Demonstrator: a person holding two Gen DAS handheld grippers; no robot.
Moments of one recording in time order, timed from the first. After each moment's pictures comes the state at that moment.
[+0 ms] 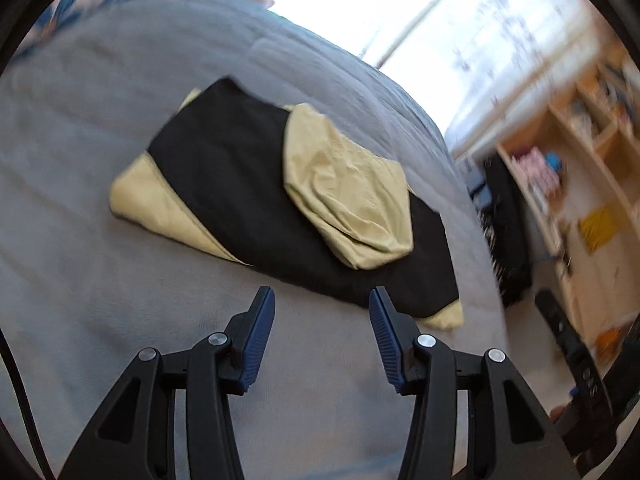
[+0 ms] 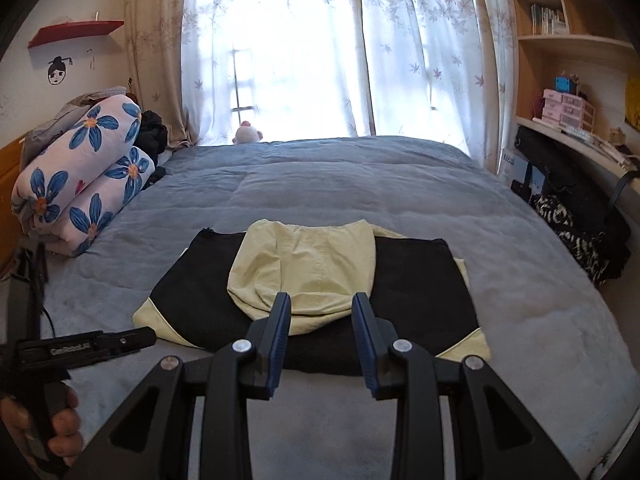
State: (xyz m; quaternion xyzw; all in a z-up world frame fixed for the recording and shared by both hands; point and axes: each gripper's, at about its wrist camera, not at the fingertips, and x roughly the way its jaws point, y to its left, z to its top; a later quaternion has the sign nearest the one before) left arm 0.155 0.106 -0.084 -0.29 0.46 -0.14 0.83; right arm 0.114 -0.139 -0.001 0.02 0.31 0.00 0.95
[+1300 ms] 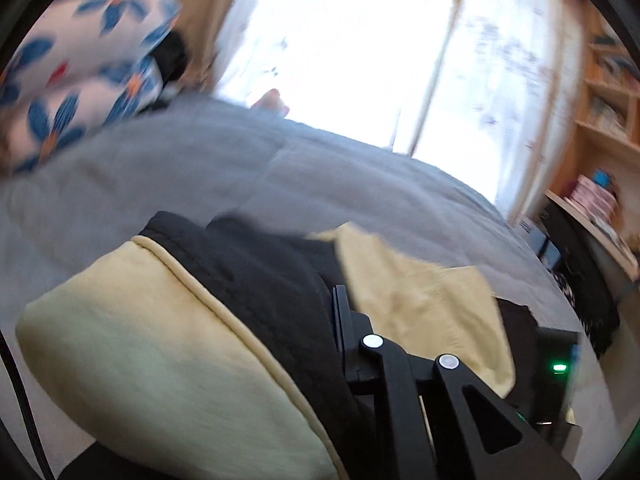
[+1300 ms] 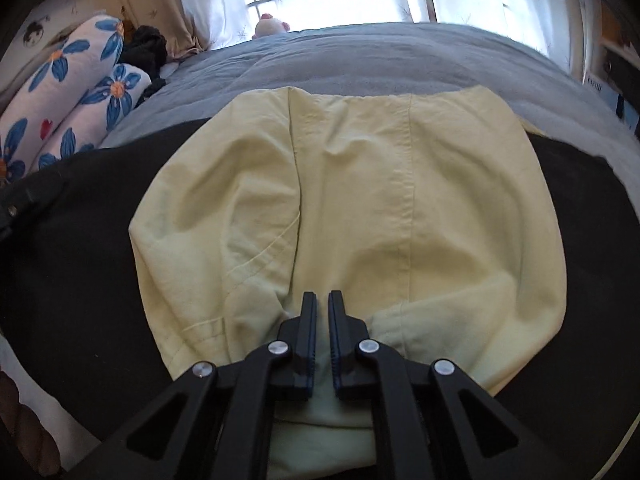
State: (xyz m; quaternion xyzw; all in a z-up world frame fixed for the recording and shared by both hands) left arm 0.253 0.060 -0.093 -0.14 0.27 -0.03 0.95; right arm 0.317 -0.115 -0.187 0.05 0.47 0.10 0.88
